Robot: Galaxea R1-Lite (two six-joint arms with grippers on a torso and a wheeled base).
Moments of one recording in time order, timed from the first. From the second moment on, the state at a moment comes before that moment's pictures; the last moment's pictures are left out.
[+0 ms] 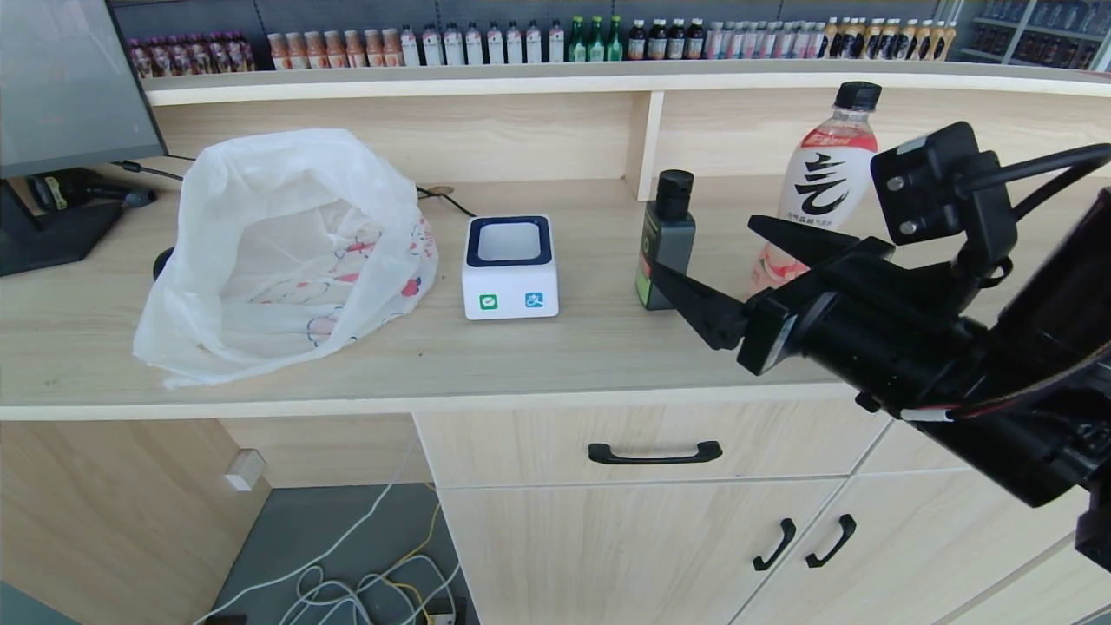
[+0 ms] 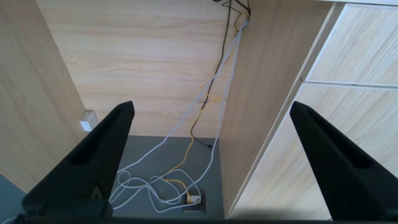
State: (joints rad) left arm 0.00 0.00 0.00 0.00 0.00 0.00; right arm 0.69 1.56 -0.74 -1.01 -0.11 -0.18
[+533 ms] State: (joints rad) left arm 0.00 0.00 0.00 0.00 0.00 0.00; right arm 0.69 1.70 -0.89 -1.01 -0.29 -0.18
